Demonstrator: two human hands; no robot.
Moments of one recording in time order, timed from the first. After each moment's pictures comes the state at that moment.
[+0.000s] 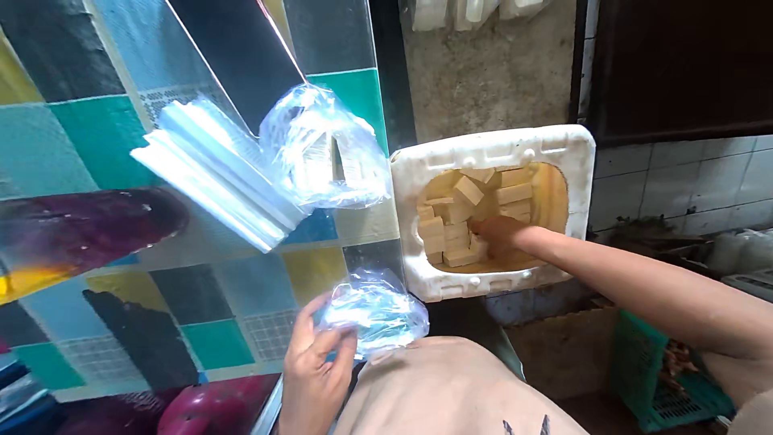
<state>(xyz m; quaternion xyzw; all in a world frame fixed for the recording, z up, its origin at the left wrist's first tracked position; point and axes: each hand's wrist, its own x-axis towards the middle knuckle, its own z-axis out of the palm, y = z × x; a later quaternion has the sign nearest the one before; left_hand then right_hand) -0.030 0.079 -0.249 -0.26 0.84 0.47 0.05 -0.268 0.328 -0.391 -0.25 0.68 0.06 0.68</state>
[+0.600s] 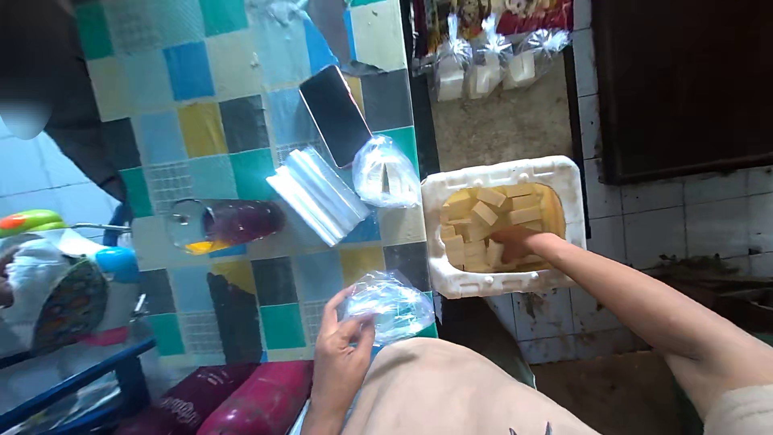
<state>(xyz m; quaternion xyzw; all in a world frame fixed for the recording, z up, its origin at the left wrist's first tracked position) -0.013 0.069 -0.226 -0.28 0.85 0.45 0.00 -0.274 0.343 -0.396 -0.27 0.75 -0.03 0.61</state>
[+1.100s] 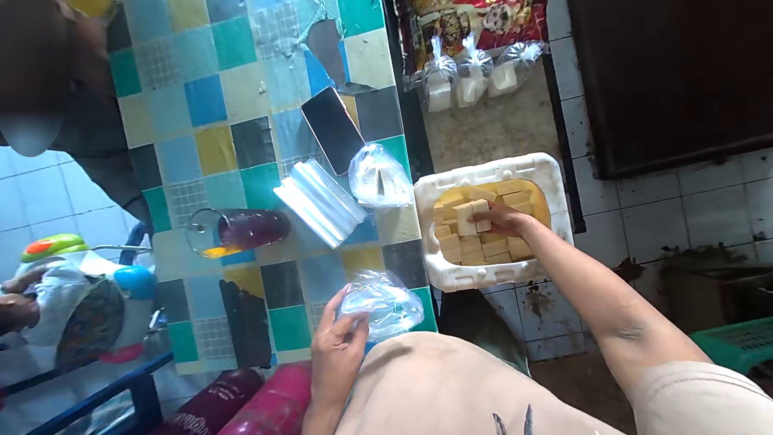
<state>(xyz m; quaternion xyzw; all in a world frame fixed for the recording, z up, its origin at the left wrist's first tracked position) -0.001 0.065 -0.224 -0.27 0.85 0.44 -0.01 -0.282 0.320 -0.380 0.19 0.59 -0.55 0.56</state>
